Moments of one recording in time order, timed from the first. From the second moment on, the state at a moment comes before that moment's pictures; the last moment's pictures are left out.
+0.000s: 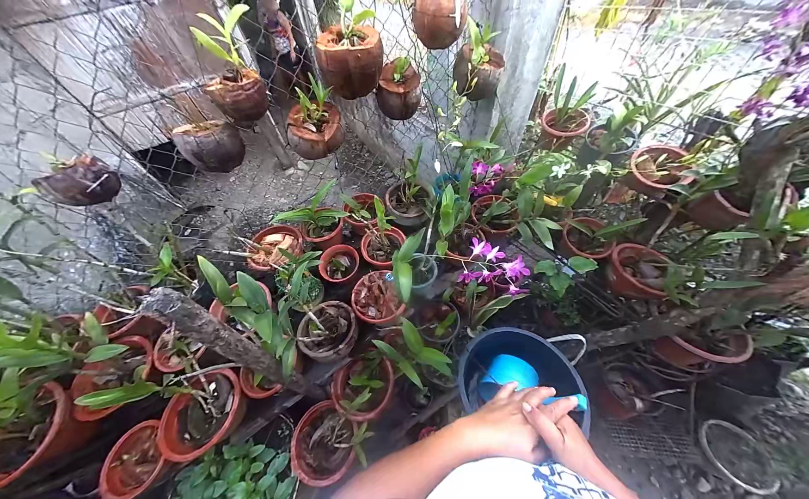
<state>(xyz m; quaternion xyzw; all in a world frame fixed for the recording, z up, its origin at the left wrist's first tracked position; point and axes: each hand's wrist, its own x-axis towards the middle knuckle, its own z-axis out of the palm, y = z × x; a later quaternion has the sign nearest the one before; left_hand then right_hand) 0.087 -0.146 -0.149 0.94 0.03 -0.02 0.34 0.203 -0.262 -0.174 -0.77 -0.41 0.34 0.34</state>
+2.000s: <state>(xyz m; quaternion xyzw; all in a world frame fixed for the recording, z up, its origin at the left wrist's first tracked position) 0.092 -0.139 -0.127 0.89 -0.08 0.01 0.46 0.188 -0.258 -0.111 -0.74 -0.35 0.25 0.51</state>
